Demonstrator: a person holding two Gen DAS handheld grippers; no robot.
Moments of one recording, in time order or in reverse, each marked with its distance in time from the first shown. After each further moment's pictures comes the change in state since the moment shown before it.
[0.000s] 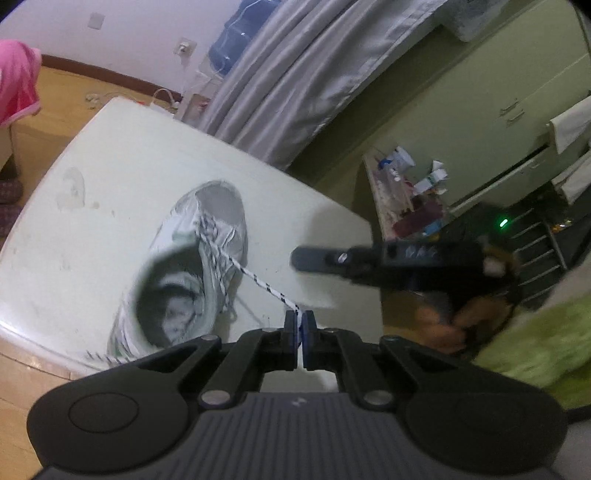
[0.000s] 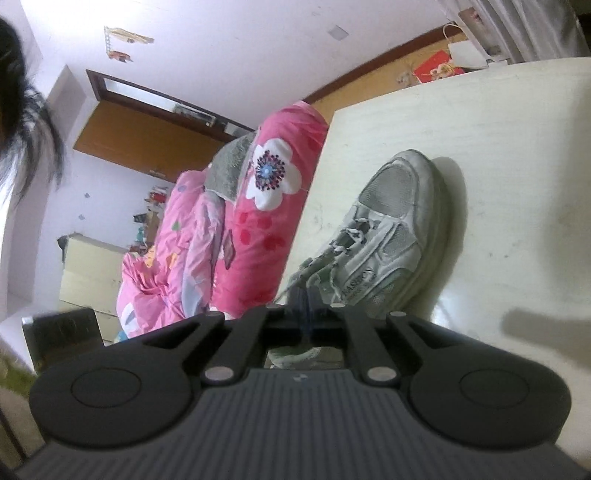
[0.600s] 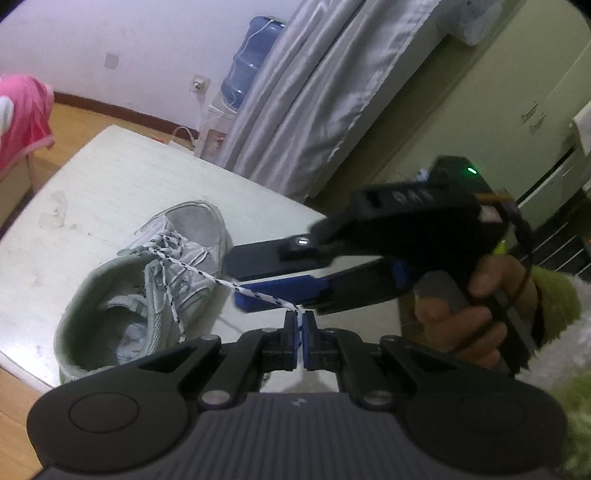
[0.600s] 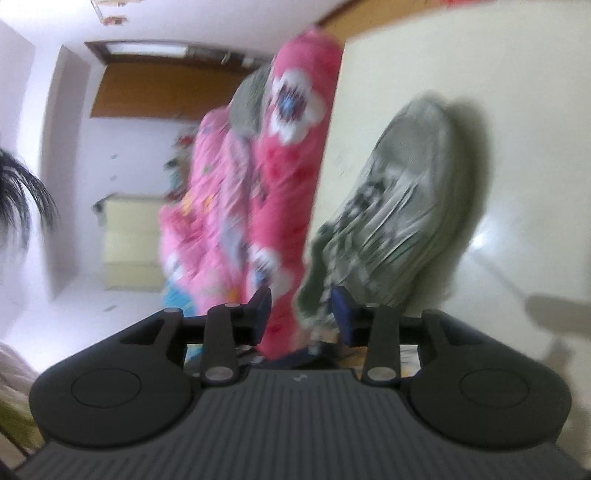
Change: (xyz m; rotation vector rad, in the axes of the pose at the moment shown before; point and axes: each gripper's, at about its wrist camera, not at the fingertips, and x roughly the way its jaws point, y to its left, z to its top) left arm 0.042 -0.058 -0.013 0.024 -0.131 0.142; right arm 0.020 -0.033 0.044 0.136 0.335 0.190
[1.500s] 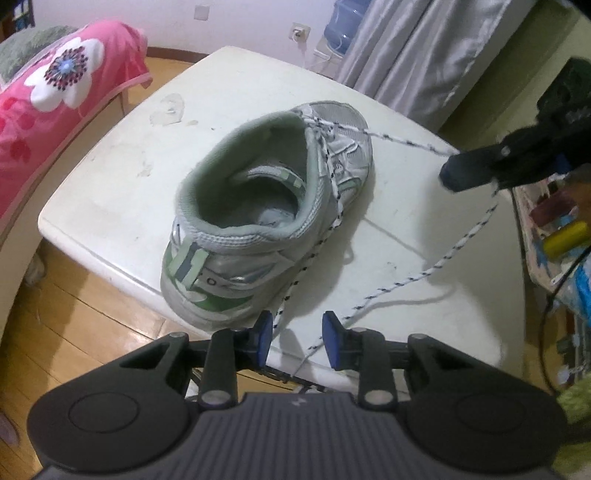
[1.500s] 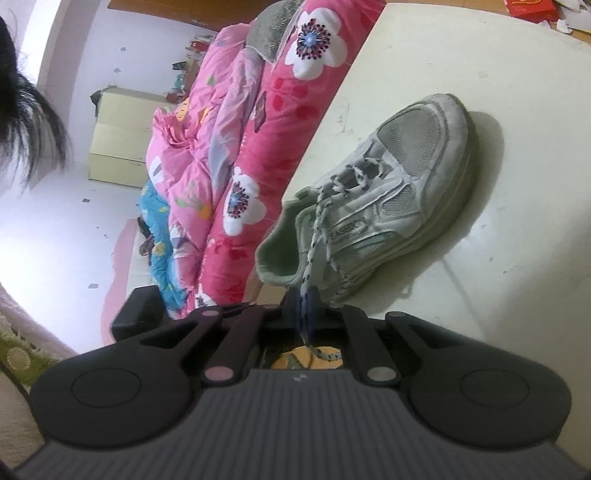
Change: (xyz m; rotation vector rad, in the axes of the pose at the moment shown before) left arm 0.013 0.060 -0.061 -0.069 0.158 0.321; right arm -0.008 0.012 0.024 -0.268 0.223 -0.107
